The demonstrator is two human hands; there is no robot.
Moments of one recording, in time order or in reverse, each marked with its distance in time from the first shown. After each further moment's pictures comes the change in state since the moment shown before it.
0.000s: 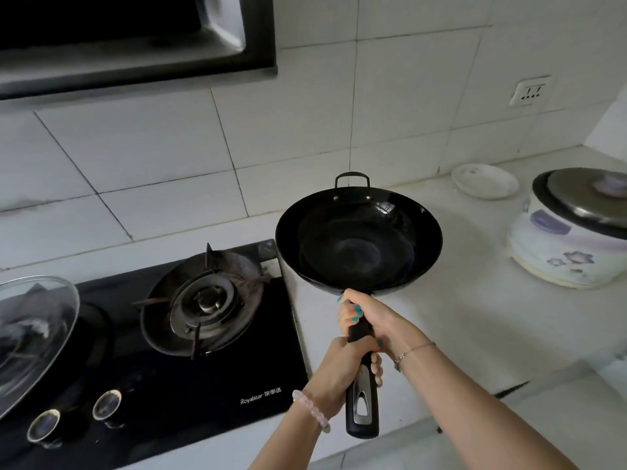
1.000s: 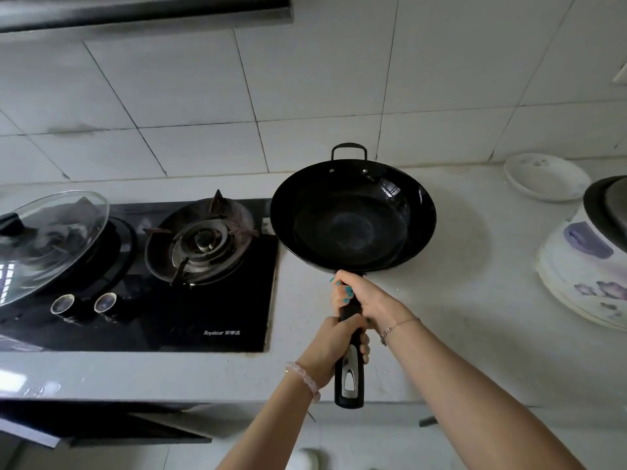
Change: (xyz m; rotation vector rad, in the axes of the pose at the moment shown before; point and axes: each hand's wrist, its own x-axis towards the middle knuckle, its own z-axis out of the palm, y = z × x) left_hand 0.053 -0.033 0.084 -0.129 0.310 0.017; right_hand 0.010 -0.053 -0.062 -0.310 -0.020 0.200
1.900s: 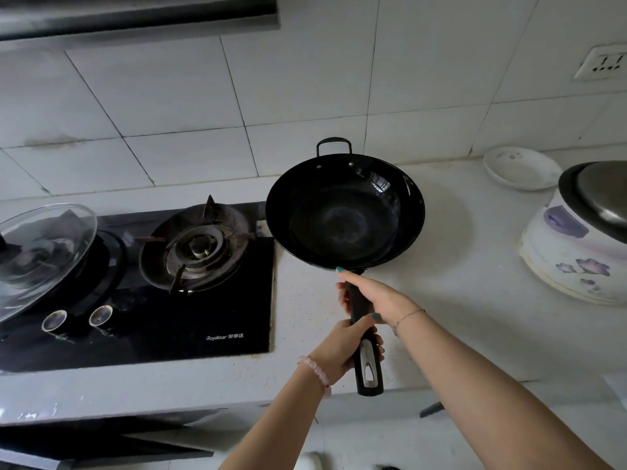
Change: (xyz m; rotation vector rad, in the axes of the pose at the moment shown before) left_hand 0.011 -0.018 -0.010 0.048 -0.141 -0.075; right_hand -0.006 0.005 -0.017 -0.261 0.191 -0.146
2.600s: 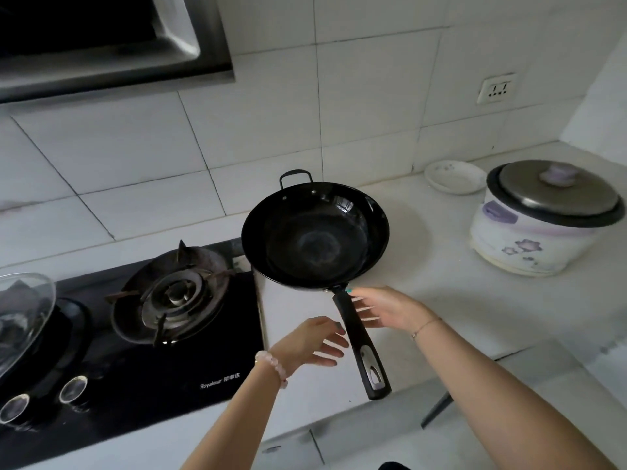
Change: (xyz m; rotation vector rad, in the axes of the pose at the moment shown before) left_hand -0.012 0.042 -0.059 0.544 -0.149 0.063; right_hand -0.045 0.002 -0.018 -0.299 0.119 -0.257
